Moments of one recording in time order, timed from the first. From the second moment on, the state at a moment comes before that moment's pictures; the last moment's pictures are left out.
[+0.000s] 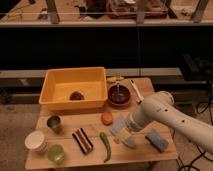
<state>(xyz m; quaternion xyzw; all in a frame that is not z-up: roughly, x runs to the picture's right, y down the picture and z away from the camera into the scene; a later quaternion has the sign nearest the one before) 0.091 0.194 0.696 0.08 -0.35 -0.86 0.36</state>
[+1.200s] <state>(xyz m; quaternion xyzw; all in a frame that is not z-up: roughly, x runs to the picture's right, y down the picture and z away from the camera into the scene) 0.017 0.185 0.742 -0.09 -0.34 -0.86 0.37</state>
